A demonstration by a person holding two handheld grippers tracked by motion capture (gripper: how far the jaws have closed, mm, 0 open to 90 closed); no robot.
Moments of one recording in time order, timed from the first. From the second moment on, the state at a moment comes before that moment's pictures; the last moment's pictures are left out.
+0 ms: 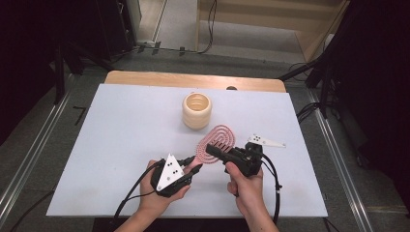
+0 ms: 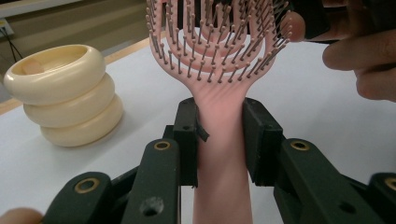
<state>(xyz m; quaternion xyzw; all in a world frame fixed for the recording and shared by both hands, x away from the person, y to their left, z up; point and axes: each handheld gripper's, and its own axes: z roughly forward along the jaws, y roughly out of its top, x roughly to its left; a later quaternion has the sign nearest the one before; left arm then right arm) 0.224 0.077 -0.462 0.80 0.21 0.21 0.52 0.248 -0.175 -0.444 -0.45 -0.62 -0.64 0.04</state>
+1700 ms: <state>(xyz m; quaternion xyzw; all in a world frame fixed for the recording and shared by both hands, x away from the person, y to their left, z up) 0.238 0.206 -0.471 0.74 0.30 0.20 0.56 0.232 -0.178 -0.423 -0.39 -0.66 -0.64 -0.08</state>
